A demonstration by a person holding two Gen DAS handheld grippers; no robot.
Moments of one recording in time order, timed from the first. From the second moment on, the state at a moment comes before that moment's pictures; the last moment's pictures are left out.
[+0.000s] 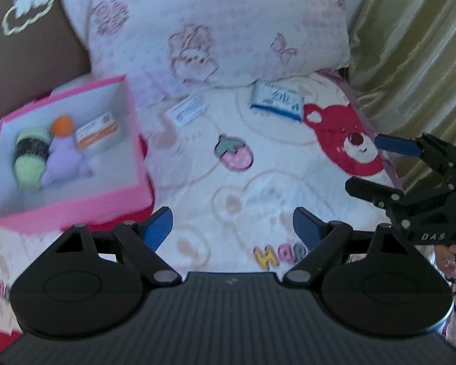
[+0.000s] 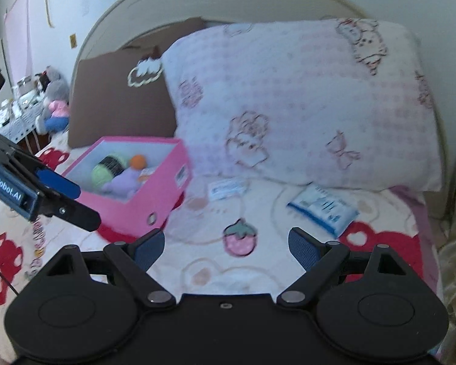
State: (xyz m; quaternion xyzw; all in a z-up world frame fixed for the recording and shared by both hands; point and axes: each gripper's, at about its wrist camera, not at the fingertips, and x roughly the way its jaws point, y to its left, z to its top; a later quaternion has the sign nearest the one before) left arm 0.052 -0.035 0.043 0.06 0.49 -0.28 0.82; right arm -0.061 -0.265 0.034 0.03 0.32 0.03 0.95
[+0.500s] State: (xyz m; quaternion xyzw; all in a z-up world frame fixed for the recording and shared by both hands) left arm 0.146 -0.115 -0.018 -0.01 0.45 -0.33 0.83; right arm 0.010 -0.334 -0.031 -0.02 0.30 -0.08 0.95
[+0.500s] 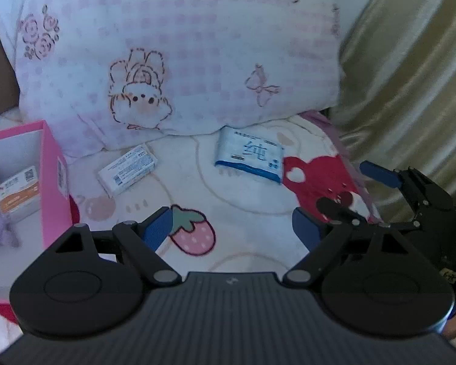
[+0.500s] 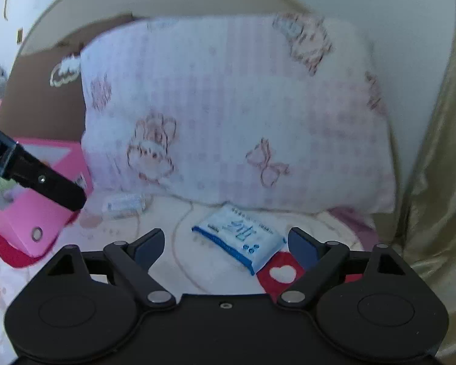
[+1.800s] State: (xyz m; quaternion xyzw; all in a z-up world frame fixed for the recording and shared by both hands) left arm 0.251 -0.244 -0.141 0.00 0.43 -0.32 0.84; right arm 0.076 -0.425 -0.144 0.16 0.30 -0.09 0.94
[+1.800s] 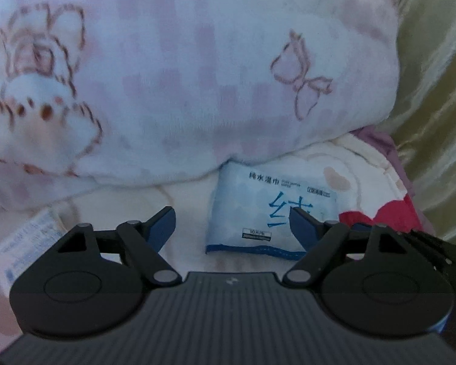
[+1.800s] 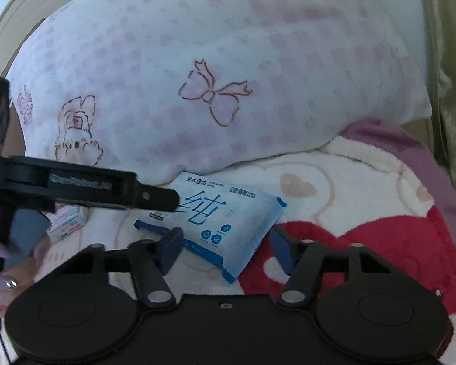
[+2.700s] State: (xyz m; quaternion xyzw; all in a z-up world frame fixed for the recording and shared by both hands) left arm 0.237 -0.249 -0.145 -0.02 0.48 -0.34 0.81; right arm 0.081 -0.416 -0.153 0.17 0.32 -0.08 0.93
